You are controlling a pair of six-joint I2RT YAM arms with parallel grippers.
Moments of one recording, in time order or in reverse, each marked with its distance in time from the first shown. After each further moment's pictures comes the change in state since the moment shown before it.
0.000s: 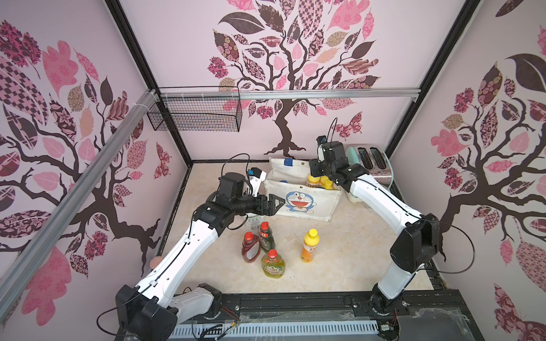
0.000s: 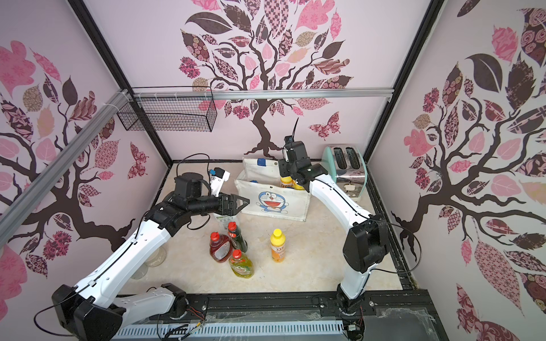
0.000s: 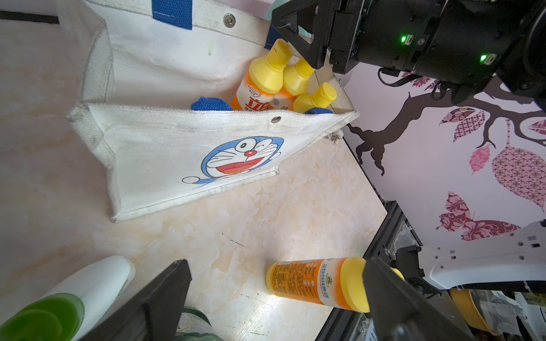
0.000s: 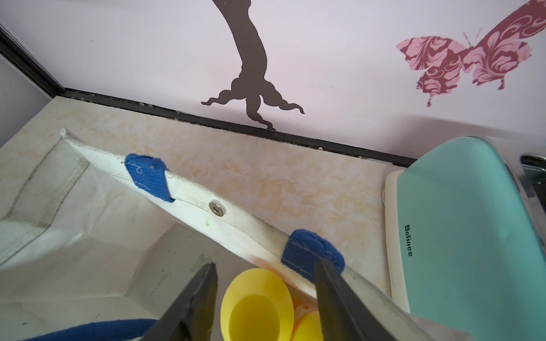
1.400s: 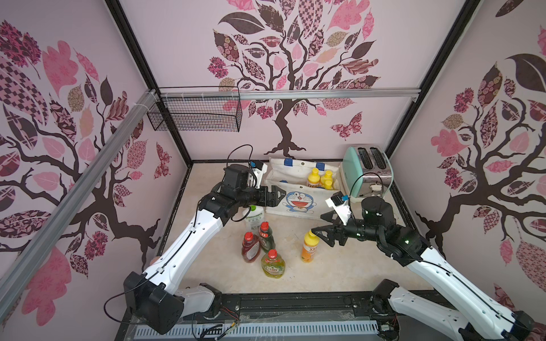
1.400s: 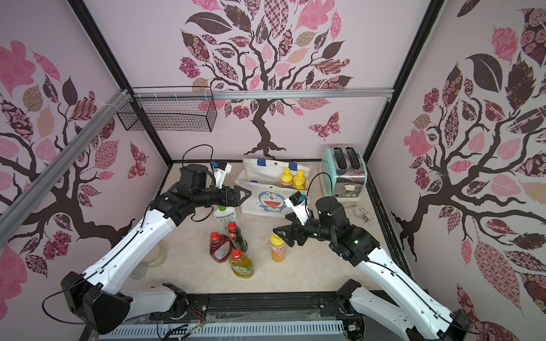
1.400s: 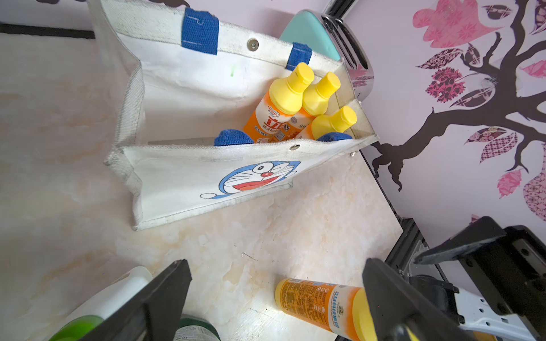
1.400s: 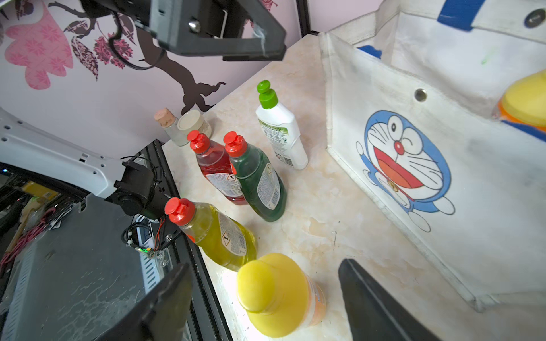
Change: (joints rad) left arm -0.005 0.118 0.127 -0.047 -0.067 -0.003; right arm 0.193 -0.872 -0.731 -0.045 -0.632 -0.005
